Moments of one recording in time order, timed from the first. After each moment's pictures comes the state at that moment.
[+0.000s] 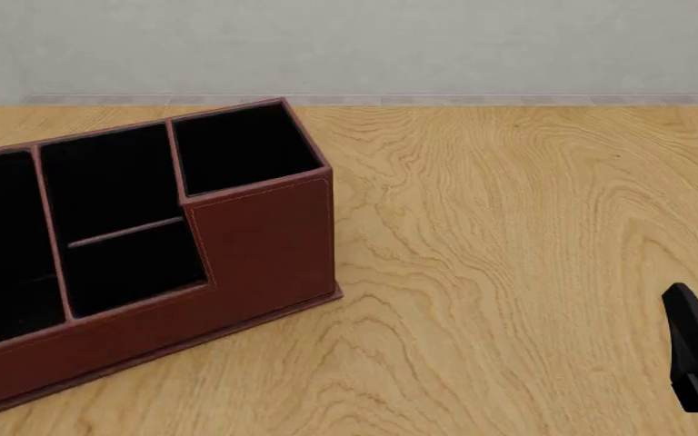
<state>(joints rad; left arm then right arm) 0.02 0.45 -0.93 1.22 -0.01 0.00 0.01 -0.01 0.00 0.00</state>
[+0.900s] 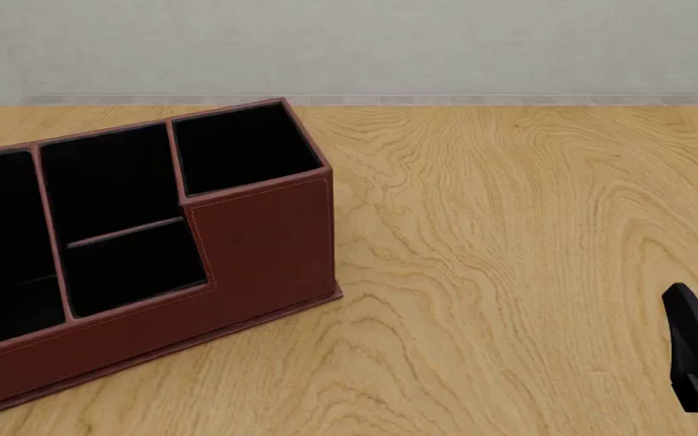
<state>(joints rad) 0.15 0.58 -1.01 1.22 -0.04 0.00 0.01 -0.01 0.00 0.00</state>
